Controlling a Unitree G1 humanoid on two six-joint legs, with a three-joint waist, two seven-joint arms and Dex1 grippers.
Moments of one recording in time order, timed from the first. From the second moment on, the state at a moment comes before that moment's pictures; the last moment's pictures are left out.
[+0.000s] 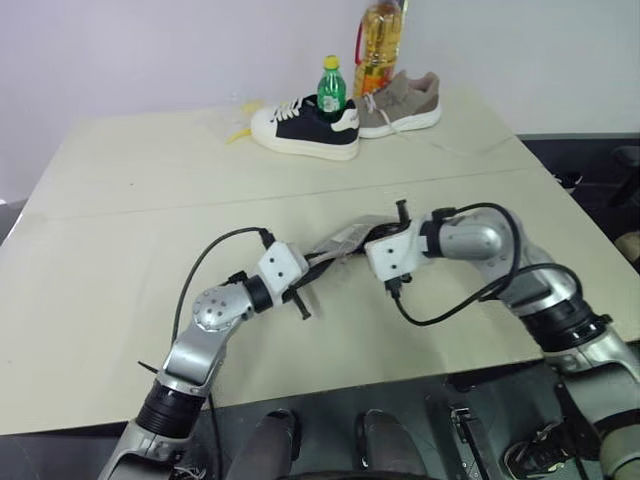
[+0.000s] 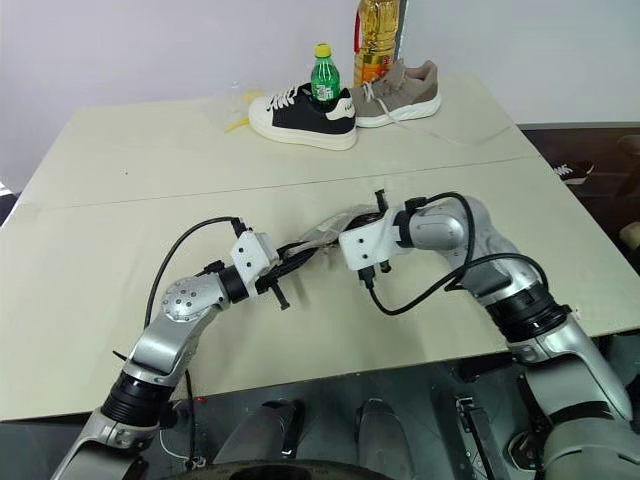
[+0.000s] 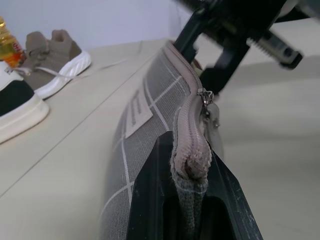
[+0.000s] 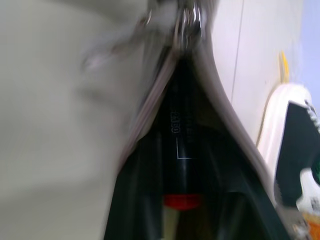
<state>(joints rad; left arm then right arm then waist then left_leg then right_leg) -0.23 0.31 -0.22 -0.18 -0.10 0.08 -0.69 -0.68 -0.71 0.40 -0.01 -0.35 -0.14 1.01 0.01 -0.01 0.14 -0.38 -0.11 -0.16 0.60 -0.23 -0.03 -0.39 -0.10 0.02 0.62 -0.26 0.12</state>
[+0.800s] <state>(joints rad) -0.31 0.12 -0.09 -0.13 -0.23 0.23 -0.48 -0.55 -0.50 0.08 -0.18 0.20 0.62 0.88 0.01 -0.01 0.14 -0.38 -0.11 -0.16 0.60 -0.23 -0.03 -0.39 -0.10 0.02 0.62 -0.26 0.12</state>
